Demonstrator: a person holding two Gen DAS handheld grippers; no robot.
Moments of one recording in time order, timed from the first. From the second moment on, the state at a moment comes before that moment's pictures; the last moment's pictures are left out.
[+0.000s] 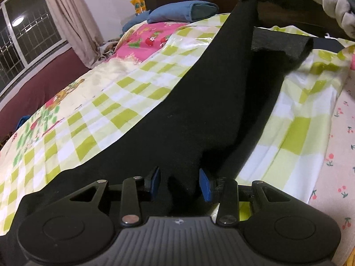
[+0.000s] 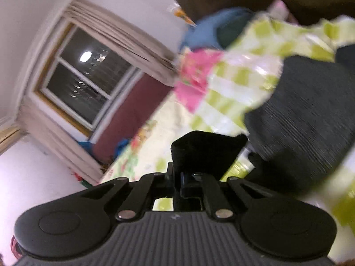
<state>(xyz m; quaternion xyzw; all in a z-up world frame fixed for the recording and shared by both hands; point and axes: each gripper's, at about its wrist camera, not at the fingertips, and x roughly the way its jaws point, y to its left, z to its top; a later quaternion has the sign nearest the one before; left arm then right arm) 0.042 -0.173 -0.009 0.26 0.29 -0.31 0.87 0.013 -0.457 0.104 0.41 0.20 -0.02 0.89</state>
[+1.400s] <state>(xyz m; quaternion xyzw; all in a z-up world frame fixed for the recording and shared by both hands) 0.022 -0.154 -0.017 0.26 0.35 -0.36 0.82 -0.035 -0.506 0.004 0.55 0.25 -0.15 0.78</state>
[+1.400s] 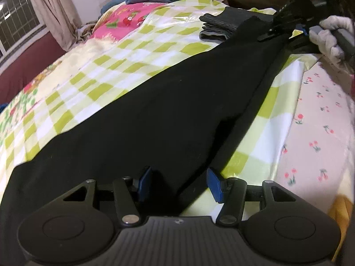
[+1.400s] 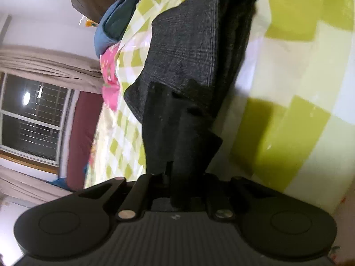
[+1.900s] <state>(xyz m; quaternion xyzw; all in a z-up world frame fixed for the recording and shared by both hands) 0.011 -0.118 -0.007 0.26 0.33 -0.35 0.84 -0.066 -0.460 0.052 0.39 0.29 -0.21 0.85</state>
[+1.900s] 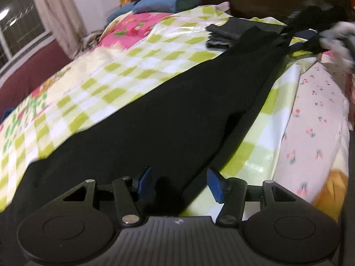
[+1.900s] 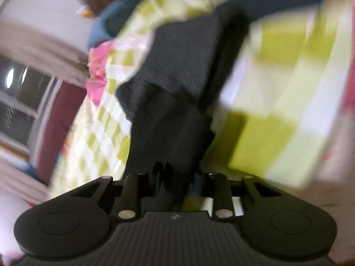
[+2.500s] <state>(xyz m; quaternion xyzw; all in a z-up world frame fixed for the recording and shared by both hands) 0.022 -0.055 -0.018 0.21 0.33 -0.29 0.87 -0.005 -0.294 0.009 0.38 0.44 0.01 0.81</state>
